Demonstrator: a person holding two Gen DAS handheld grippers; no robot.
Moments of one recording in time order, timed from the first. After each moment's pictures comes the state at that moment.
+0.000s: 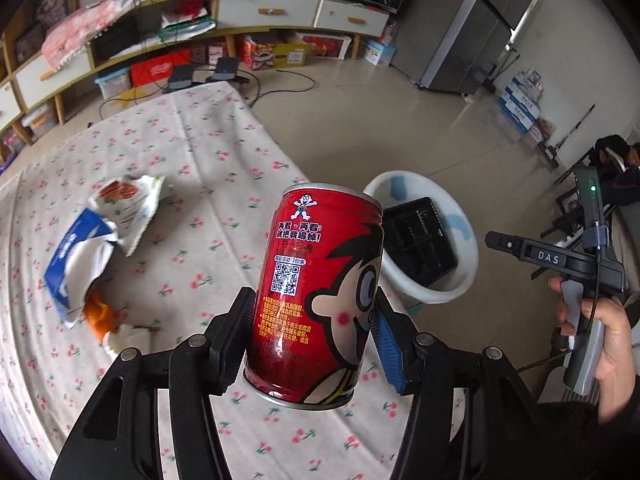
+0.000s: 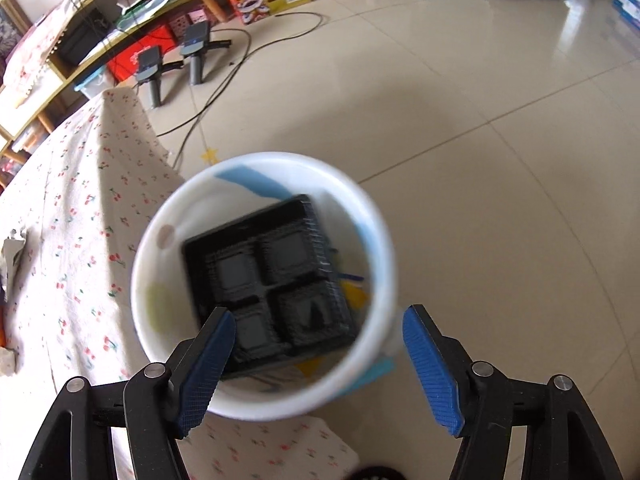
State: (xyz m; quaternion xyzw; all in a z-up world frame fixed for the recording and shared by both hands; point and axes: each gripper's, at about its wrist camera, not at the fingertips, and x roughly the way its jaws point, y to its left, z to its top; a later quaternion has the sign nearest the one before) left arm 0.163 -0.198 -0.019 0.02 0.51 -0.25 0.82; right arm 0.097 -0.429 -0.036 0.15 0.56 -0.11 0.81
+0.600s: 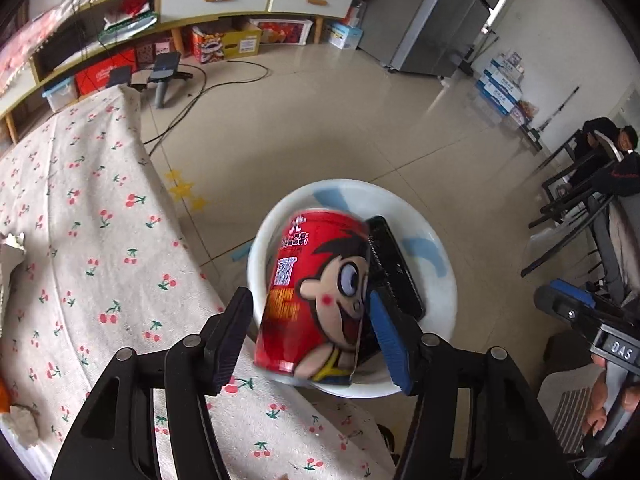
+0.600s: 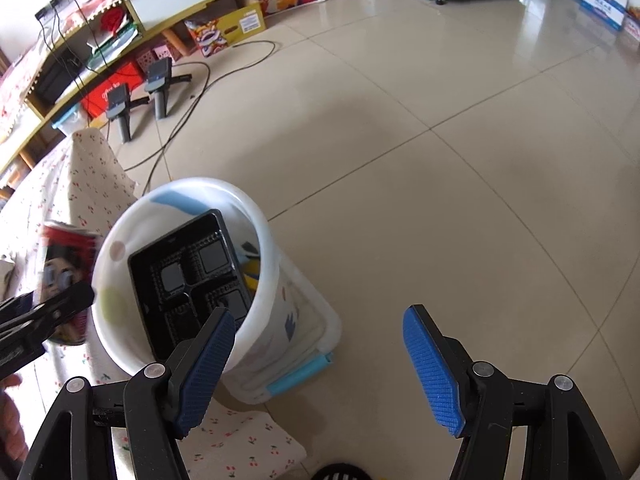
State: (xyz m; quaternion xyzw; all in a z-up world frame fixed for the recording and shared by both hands) left arm 0.199 -0.312 -0.060 0.03 0.52 -0.28 0.81; right arm 0.051 -0.480 -0.013 0.18 0.53 -0.14 0.82
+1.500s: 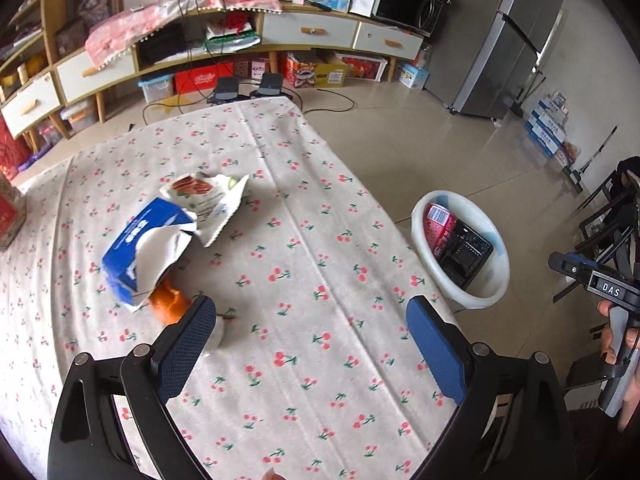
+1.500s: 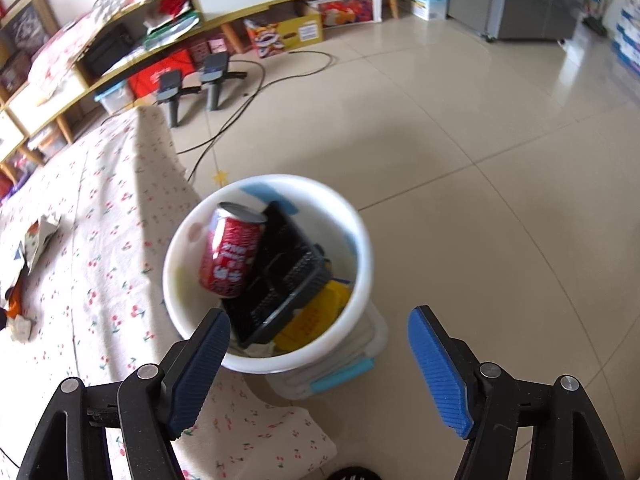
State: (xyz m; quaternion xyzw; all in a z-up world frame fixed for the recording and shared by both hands) left arm 0.155 -0.126 -0.010 0.01 0.49 -0.18 0.85; right arm 0.067 -0.399 0.009 0.11 0.52 -0.09 0.84
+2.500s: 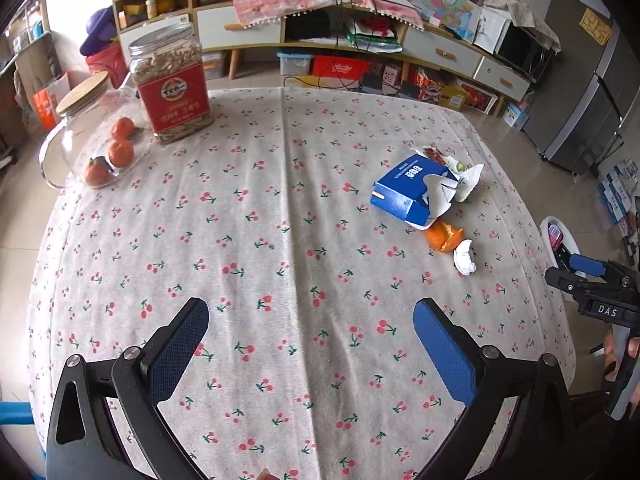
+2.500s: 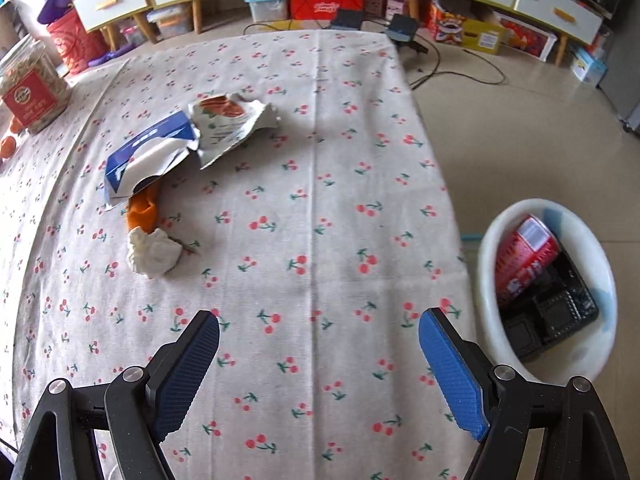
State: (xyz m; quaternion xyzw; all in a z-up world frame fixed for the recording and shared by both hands) left arm 0.107 0.098 -0.018 -0.05 0.49 -0.02 0.87; right arm 0.128 -0.144 -0.026 -0.02 0.56 0.08 0.83
